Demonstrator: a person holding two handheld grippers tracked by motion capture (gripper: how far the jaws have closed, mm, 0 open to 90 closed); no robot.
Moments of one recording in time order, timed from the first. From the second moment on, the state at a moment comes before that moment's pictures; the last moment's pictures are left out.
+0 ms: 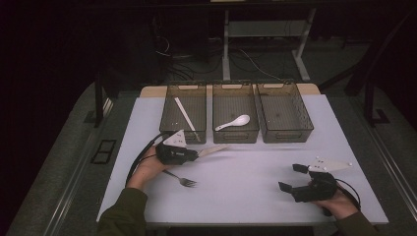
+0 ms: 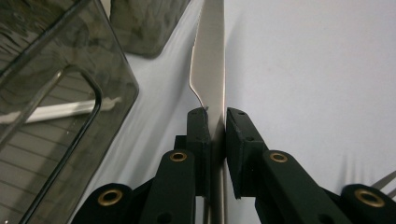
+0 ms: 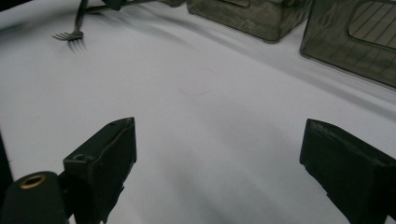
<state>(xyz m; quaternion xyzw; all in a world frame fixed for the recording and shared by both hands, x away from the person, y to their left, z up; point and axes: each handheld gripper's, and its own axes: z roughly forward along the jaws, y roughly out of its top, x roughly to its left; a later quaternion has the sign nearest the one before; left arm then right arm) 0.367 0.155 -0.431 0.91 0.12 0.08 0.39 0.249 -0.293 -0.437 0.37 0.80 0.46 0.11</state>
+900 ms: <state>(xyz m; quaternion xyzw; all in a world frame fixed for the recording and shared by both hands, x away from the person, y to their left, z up) 0.342 0.101 -0.396 0.87 0.10 0.06 0.49 0.264 -0.258 -0.409 0.36 0.79 0.50 0.05</state>
